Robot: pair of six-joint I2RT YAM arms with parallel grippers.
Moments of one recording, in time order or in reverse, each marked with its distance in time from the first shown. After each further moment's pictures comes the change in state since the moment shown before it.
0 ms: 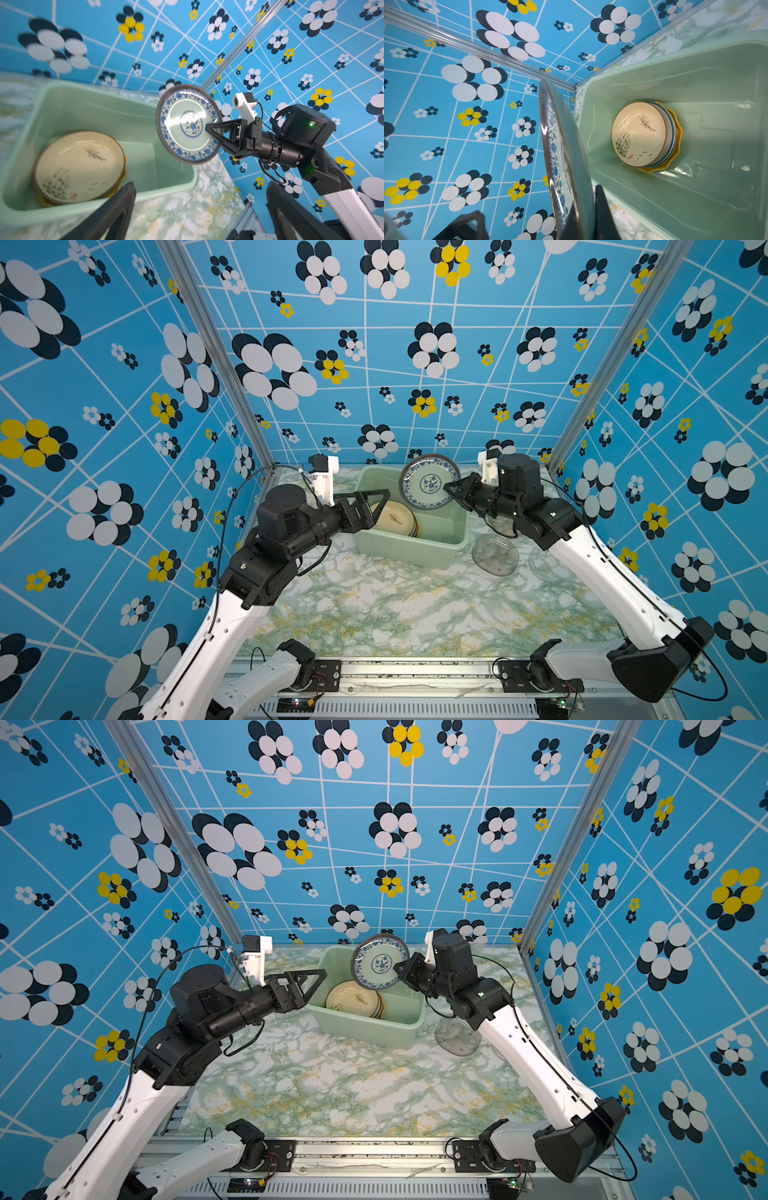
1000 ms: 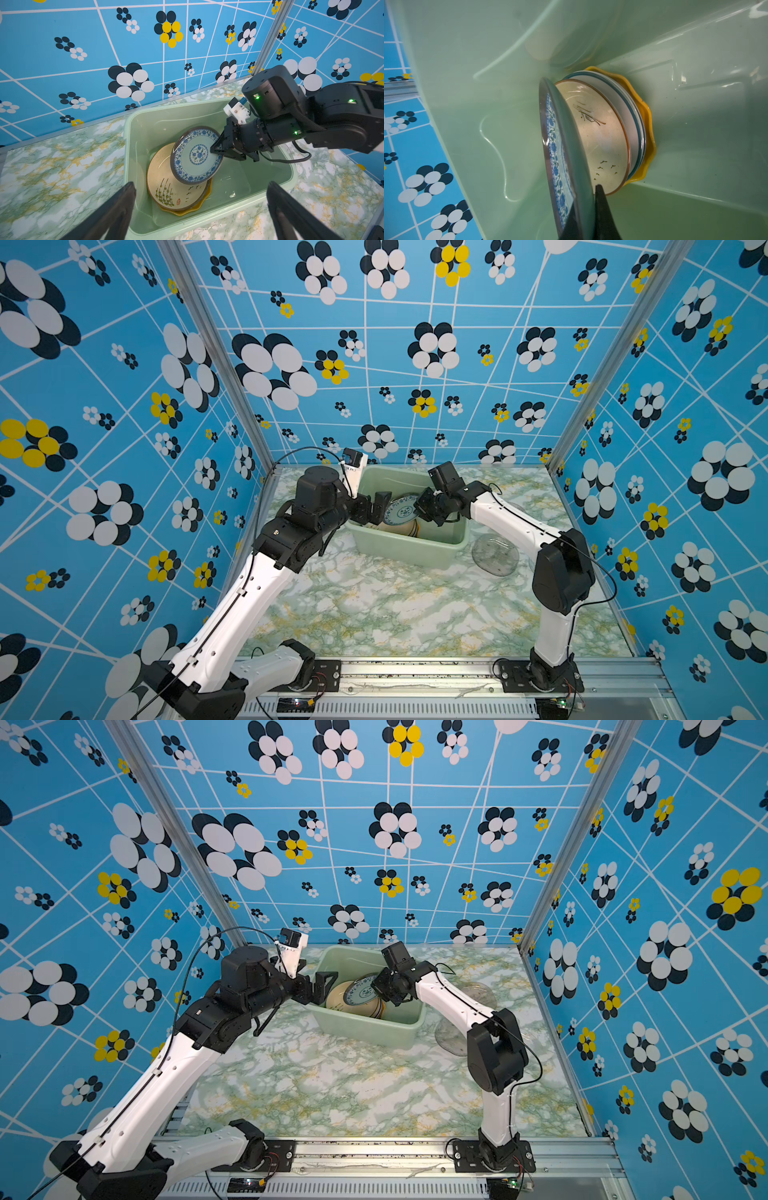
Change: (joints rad) left arm 0.001 0.232 0.069 -0.085 -0.179 0.498; right arm 0.032 0.579 0.174 -0.055 -0.010 0.228
